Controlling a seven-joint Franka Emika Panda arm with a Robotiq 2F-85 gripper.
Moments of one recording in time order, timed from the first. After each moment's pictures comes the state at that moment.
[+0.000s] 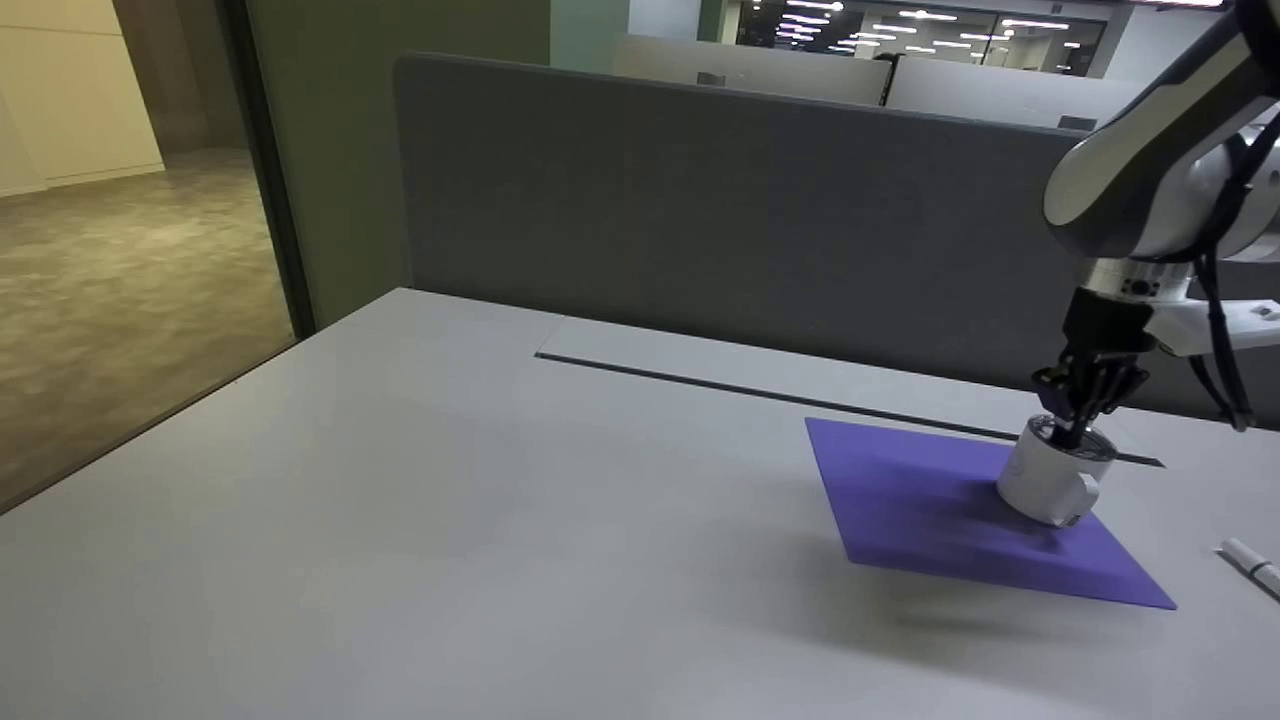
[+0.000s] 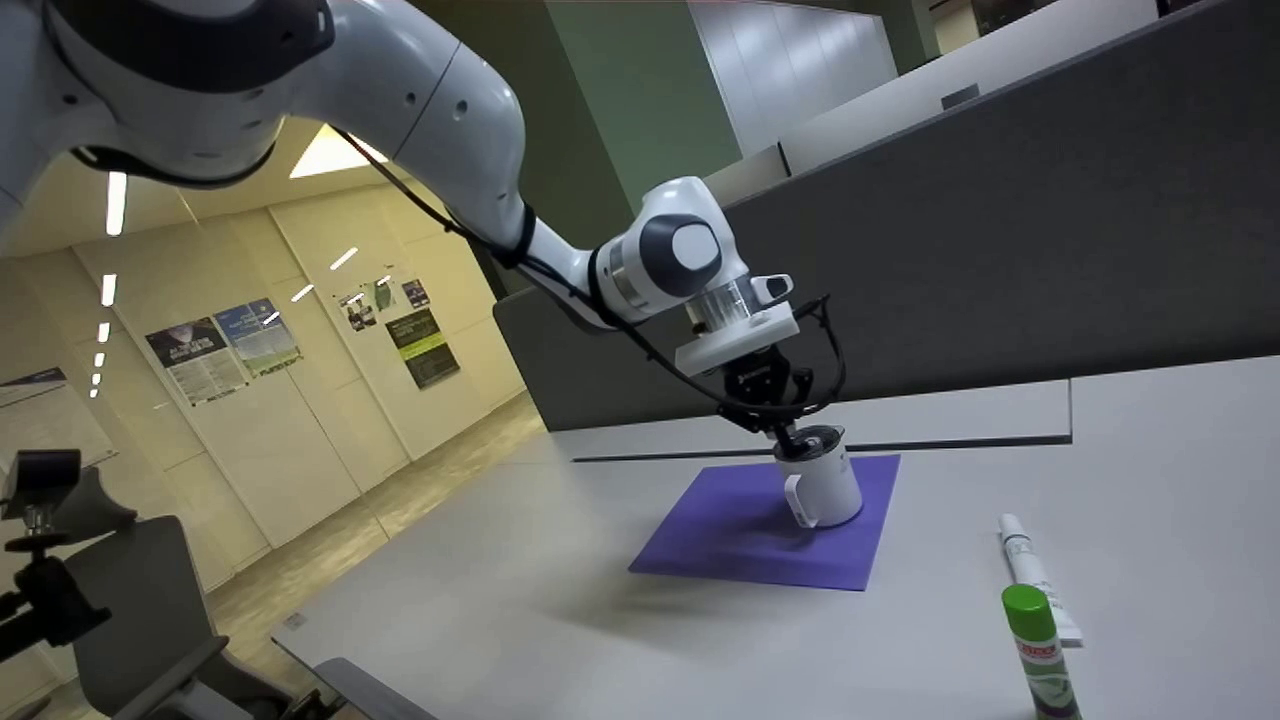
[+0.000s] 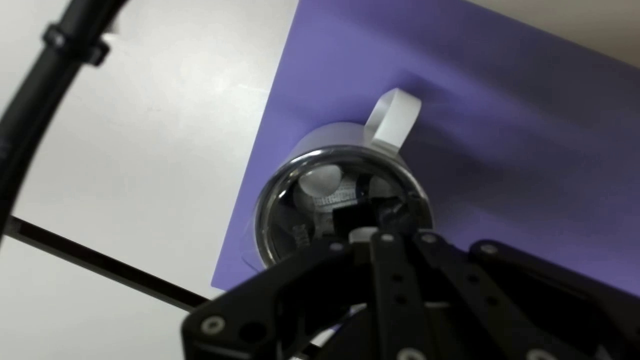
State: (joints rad) arm -0.13 0.78 -0.02 -1.67 -0.12 2.44 -0.45
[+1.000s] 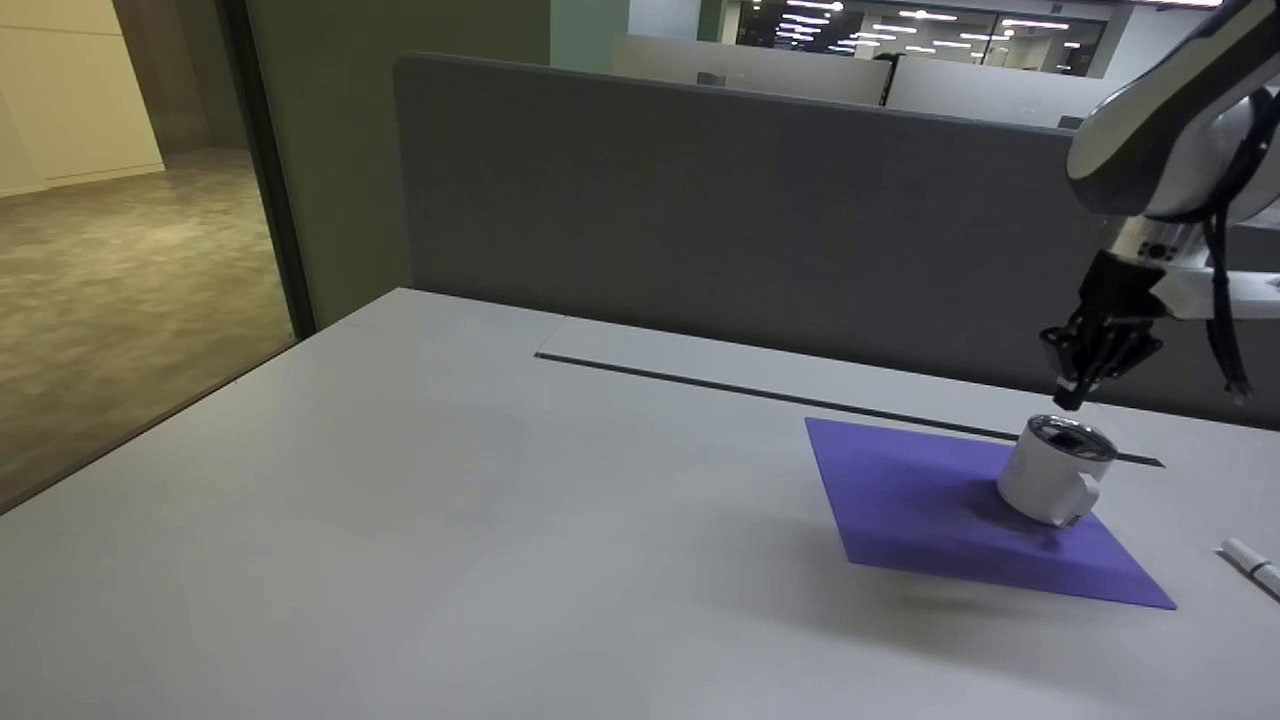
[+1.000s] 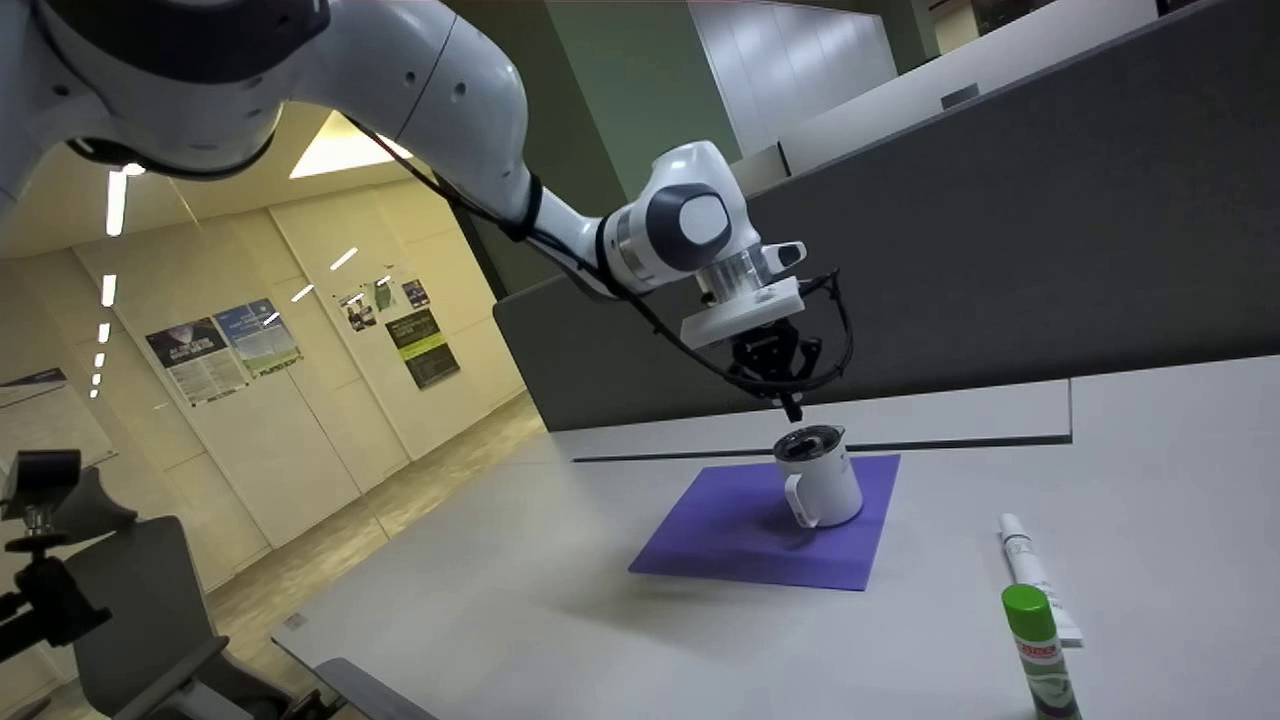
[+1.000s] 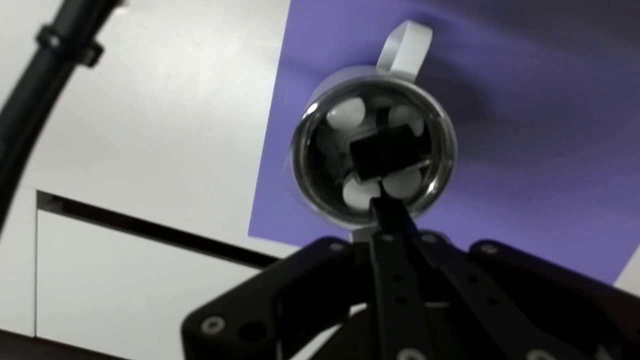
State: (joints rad) arm -0.17 0.77 0.00 -1.60 -0.02 2.44 -0.42
